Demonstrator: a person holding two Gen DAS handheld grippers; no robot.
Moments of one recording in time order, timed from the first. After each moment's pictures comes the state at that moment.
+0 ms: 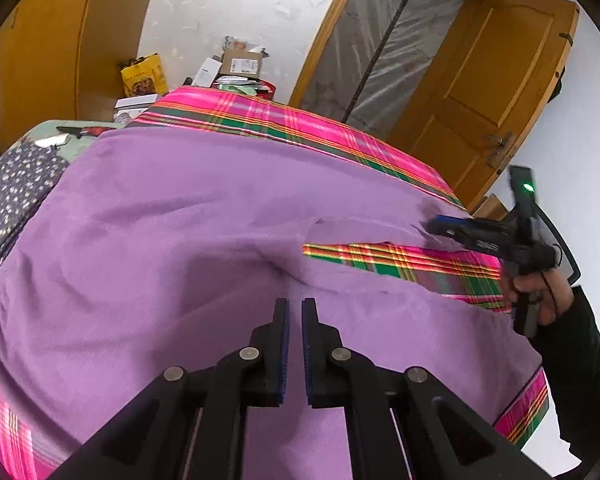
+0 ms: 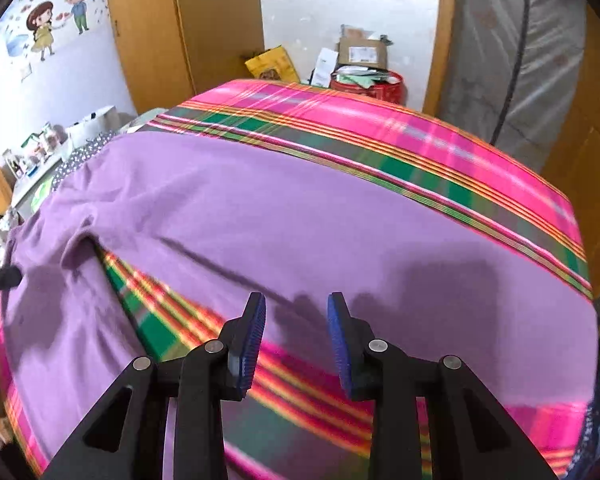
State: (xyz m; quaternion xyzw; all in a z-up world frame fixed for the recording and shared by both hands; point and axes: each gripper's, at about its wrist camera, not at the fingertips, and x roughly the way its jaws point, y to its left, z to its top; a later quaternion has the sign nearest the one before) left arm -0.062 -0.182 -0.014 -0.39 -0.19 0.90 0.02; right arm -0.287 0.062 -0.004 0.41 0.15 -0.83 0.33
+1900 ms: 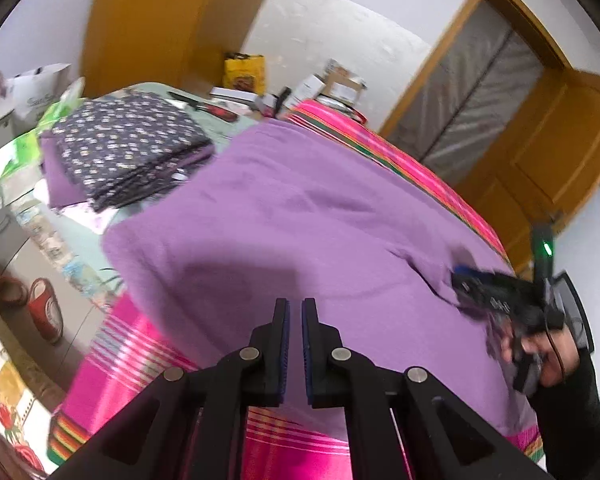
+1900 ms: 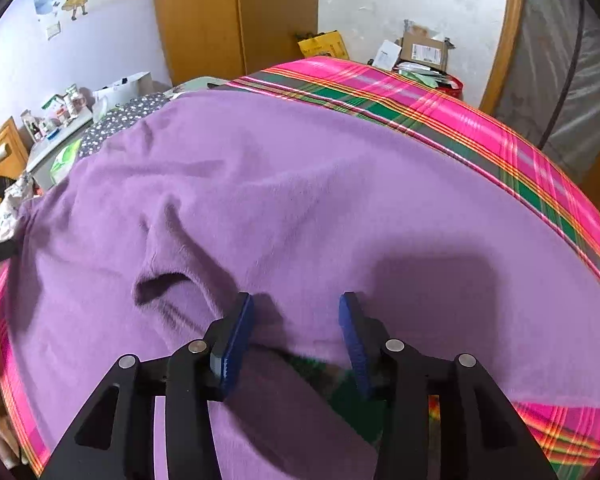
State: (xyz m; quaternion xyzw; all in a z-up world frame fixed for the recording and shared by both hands) left arm 0.026 -0.297 -0.029 -0.34 -0.28 0.89 -0.11; right arm -0.225 -0.059 -0.033 0.42 0.19 -0.80 0.38
